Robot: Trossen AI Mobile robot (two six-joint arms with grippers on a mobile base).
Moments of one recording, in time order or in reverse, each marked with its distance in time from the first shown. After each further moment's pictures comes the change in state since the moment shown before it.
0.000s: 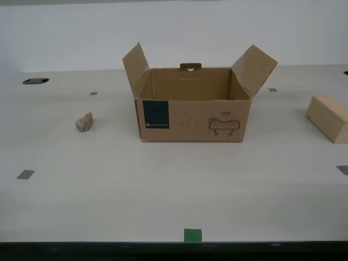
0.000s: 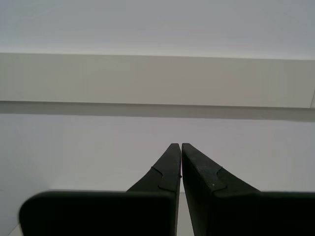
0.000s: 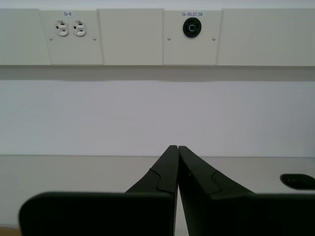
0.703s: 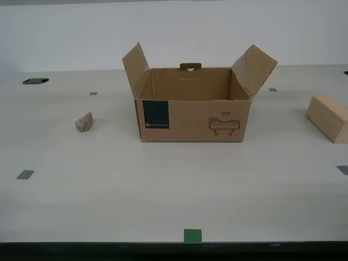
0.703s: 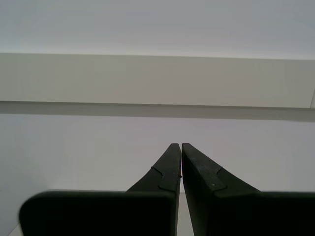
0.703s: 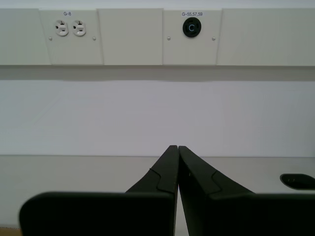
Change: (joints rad) arm 0 0.000 0.000 0.000 0.000 0.000 0.000; arm 1 0.000 0.000 0.000 0.000 0.000 0.000
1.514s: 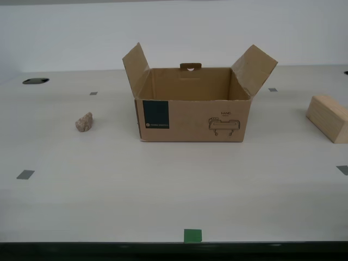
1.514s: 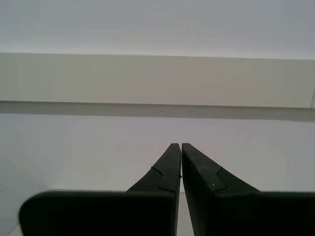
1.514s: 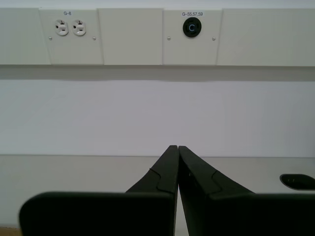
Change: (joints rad) arm 0 0.000 0.000 0.000 0.000 0.000 -0.003; arm 1 0.000 0.000 0.000 0.000 0.000 0.000
